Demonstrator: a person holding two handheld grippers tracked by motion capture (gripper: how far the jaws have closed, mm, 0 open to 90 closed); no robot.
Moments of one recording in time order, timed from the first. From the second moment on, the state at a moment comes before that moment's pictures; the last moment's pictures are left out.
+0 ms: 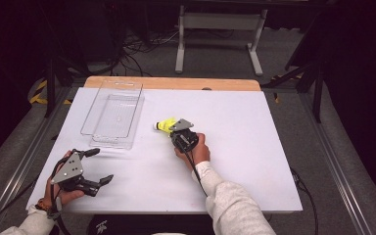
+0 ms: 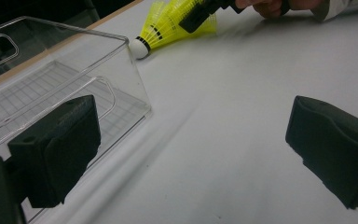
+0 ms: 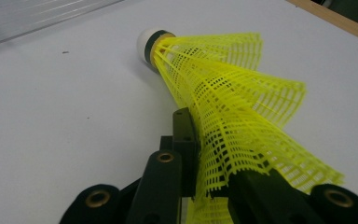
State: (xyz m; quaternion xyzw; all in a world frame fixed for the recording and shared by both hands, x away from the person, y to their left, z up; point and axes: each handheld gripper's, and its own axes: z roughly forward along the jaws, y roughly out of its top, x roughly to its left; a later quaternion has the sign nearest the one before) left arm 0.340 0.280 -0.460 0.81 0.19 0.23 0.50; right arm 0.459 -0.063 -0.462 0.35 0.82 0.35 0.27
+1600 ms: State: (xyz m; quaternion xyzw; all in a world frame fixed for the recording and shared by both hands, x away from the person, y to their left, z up) left arm 0.340 0.280 -0.460 0.81 0.19 0.24 0.50; right arm 0.435 -0.090 -0.417 0.33 0.80 0.43 0.27
